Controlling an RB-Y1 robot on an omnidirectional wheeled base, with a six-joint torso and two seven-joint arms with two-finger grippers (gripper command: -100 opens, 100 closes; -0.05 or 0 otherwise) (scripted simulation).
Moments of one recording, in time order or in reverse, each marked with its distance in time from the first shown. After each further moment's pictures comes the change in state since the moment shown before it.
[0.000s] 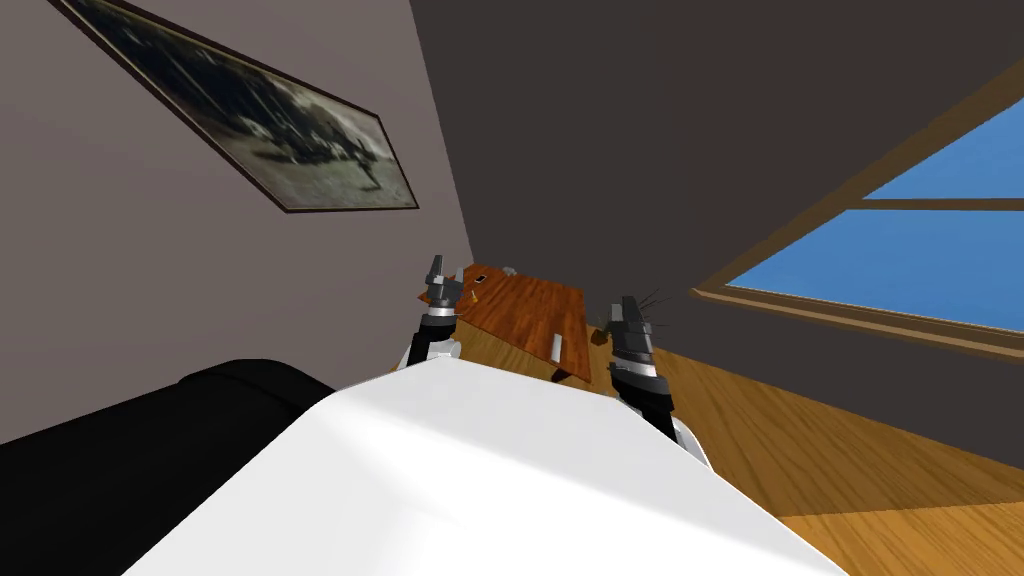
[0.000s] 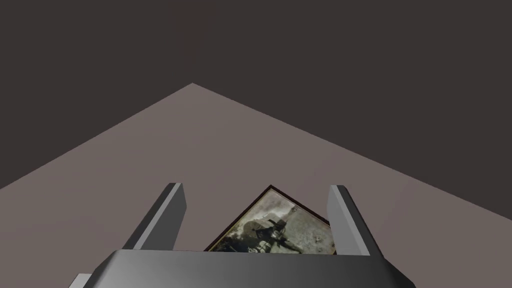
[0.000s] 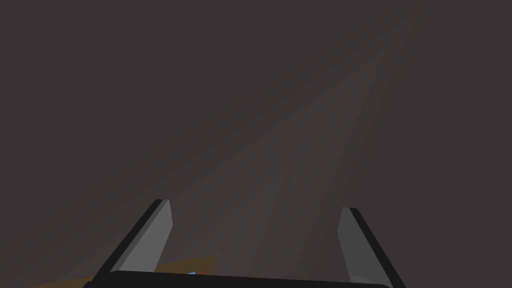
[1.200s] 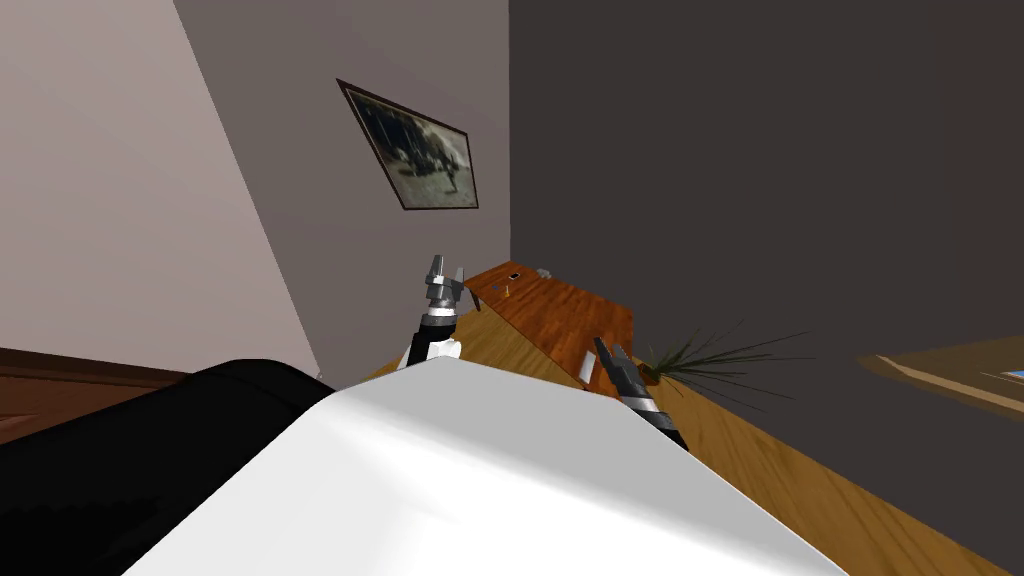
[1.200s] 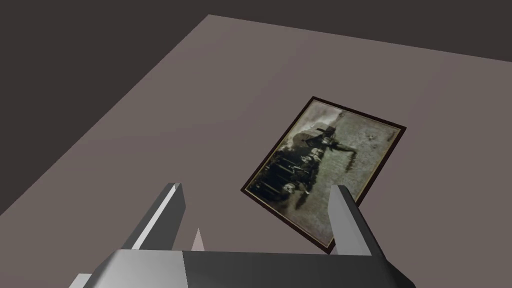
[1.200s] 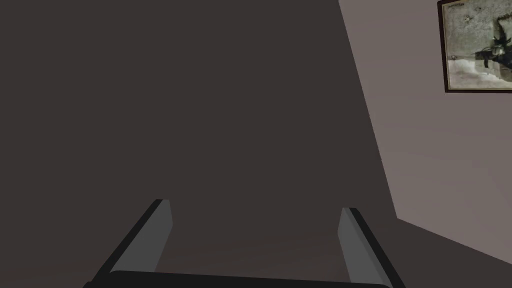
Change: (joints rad) left arm 0.000 0.000 0.000 0.000 0.000 0.000 0.000; right arm 0.151 -0.105 -0.116 0.265 0.311 -0.058 0.221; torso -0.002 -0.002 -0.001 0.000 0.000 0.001
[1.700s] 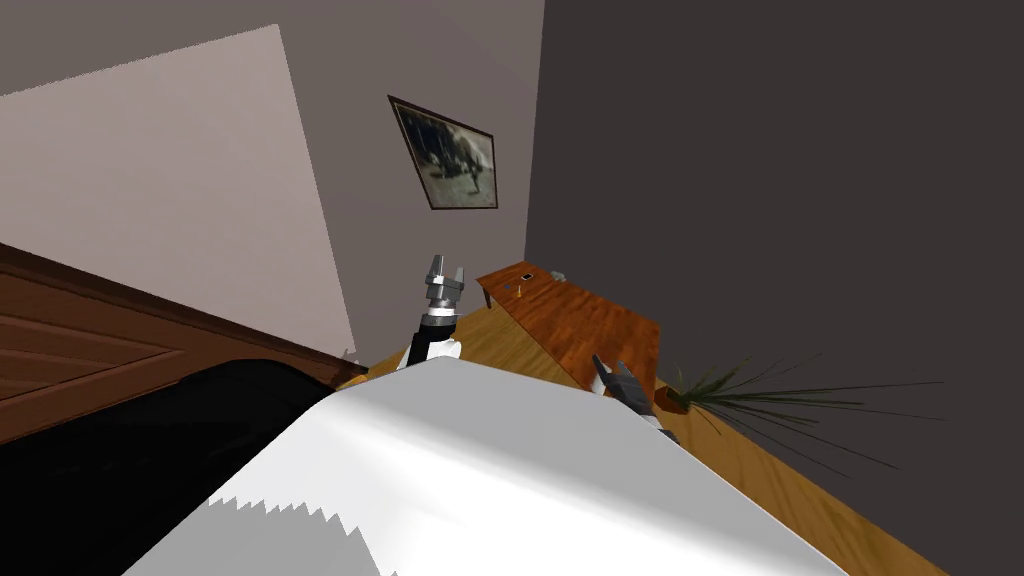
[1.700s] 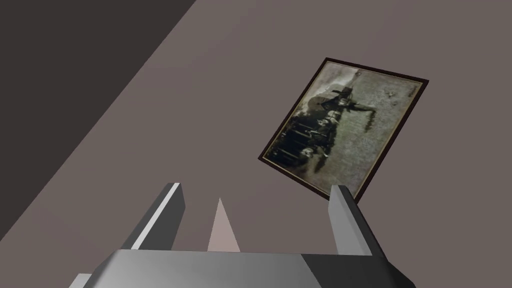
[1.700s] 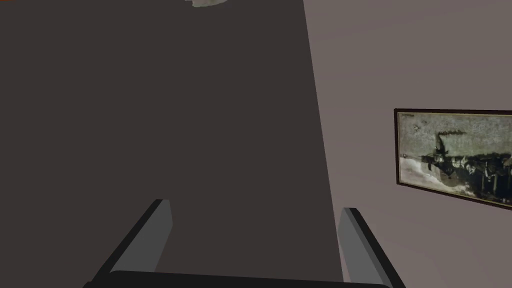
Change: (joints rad) left arm 0.000 0.000 0.000 0.000 0.000 0.000 0.000; right arm 0.037 -0.024 -0.041 0.121 0.137 -0.016 0.096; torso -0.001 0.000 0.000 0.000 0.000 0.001
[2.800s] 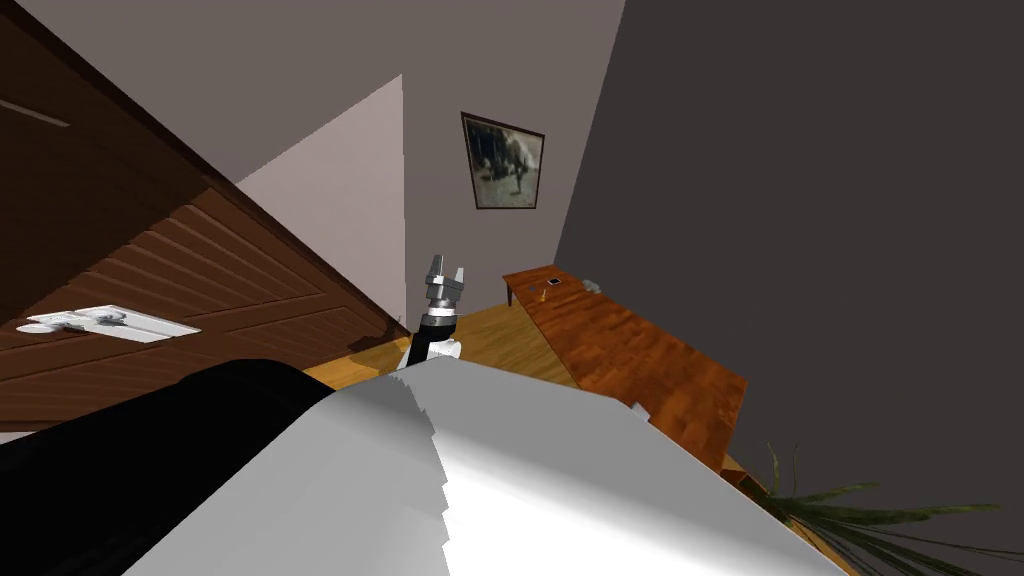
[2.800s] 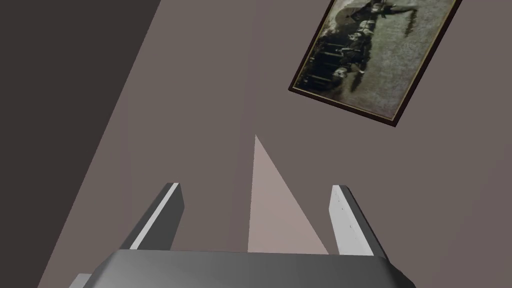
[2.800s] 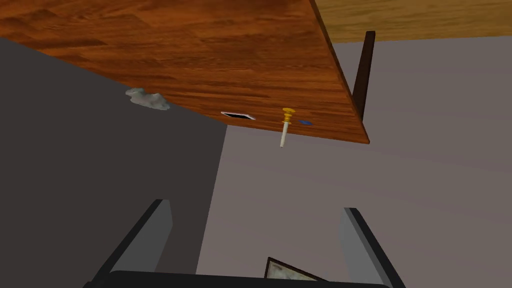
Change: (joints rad) left arm 0.000 0.000 0.000 0.000 0.000 0.000 0.000; right arm 0.051 -0.023 -0.051 0.279 0.314 -0.017 0.234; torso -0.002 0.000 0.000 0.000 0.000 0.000
